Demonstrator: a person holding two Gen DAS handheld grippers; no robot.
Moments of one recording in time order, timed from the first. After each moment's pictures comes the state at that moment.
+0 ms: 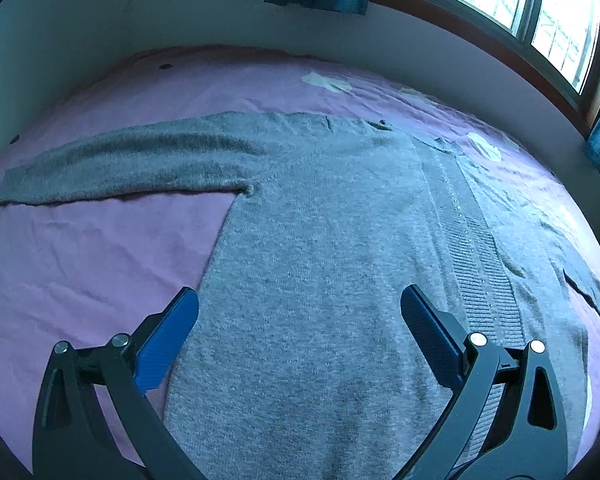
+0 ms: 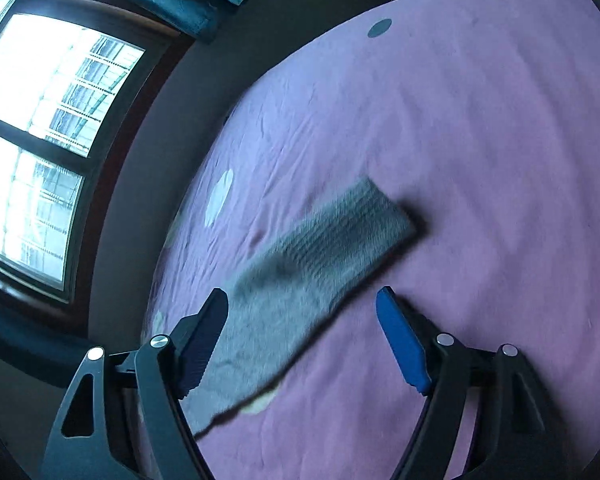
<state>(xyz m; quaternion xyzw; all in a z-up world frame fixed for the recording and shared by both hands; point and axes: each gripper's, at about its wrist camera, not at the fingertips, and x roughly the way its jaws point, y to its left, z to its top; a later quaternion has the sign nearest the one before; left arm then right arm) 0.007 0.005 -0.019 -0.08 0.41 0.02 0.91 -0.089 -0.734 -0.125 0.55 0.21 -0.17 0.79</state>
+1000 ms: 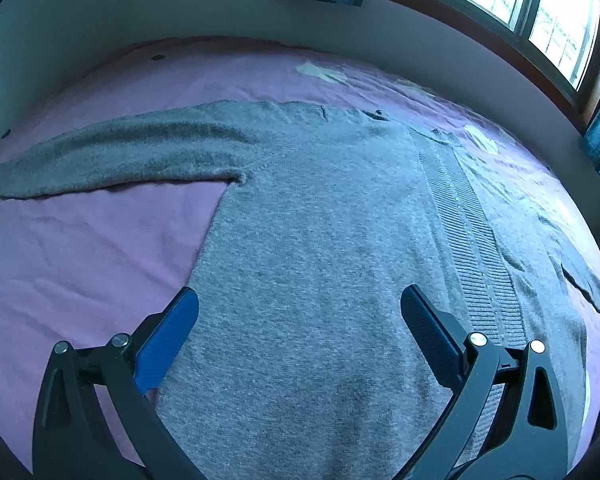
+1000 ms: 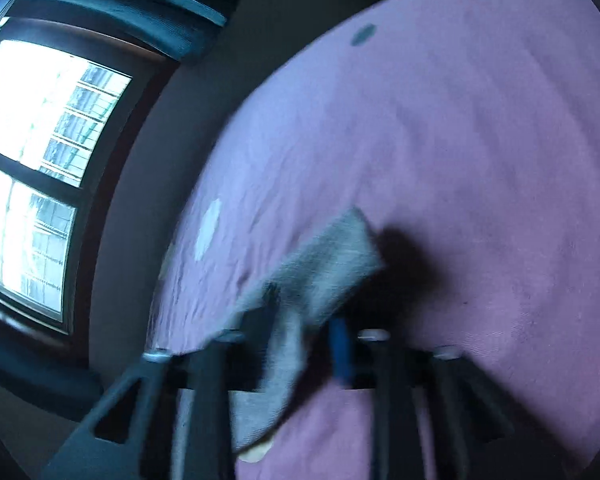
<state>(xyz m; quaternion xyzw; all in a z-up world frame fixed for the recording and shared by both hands) 0.010 0.004 -0.027 -0.09 0.42 0.01 0.90 -0.084 -0.760 -0.136 0.58 0.19 -0.20 0.77</state>
